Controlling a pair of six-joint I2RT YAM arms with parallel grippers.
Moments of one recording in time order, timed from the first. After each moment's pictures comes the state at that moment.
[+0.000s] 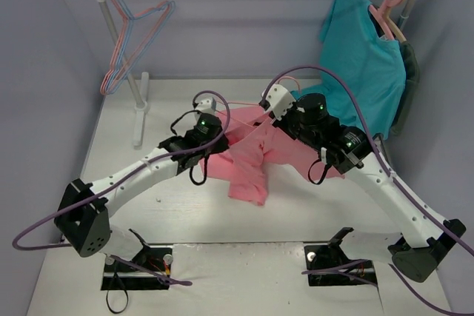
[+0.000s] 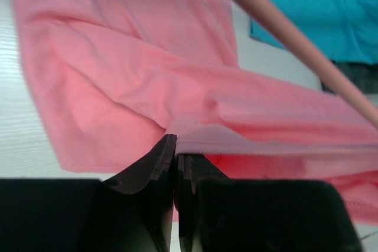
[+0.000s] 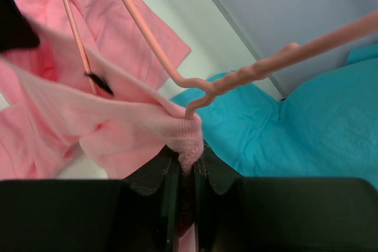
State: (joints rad) left arm -0.75 1.44 1.11 -0.31 -0.26 -0.76; right arm 0.67 1.19 1.34 -0.62 0.18 -0.48
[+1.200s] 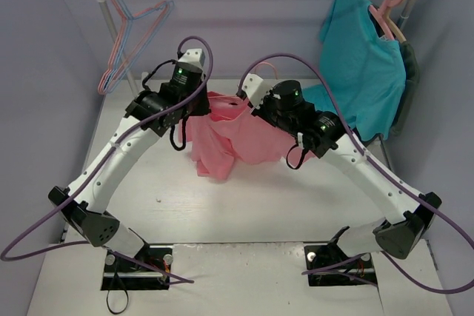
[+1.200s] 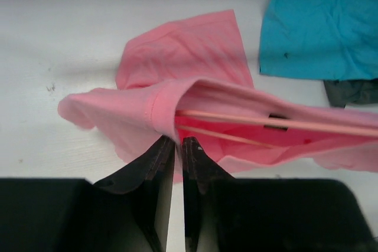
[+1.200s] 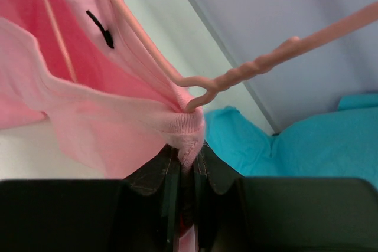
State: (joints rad) left arm -0.62 1.50 1.77 -0.89 -0.25 -0.45; right arm 0.72 1.37 1.47 -0.55 0.21 -0.53
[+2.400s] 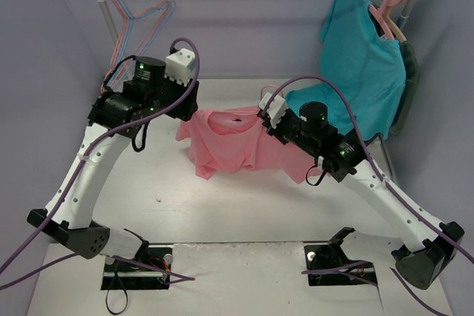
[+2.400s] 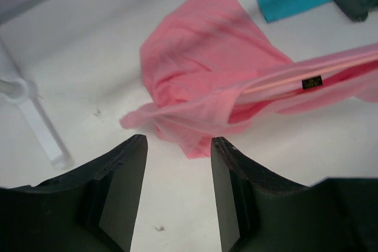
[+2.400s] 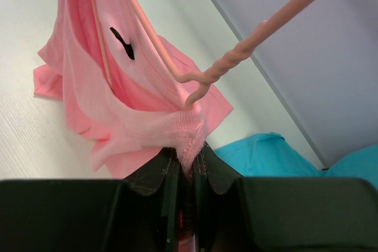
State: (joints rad) left arm -0.47 1.39 1.86 -1.02 0.05 0.04; right arm 0.64 1.12 1.12 -0.32 -0.11 -0.48
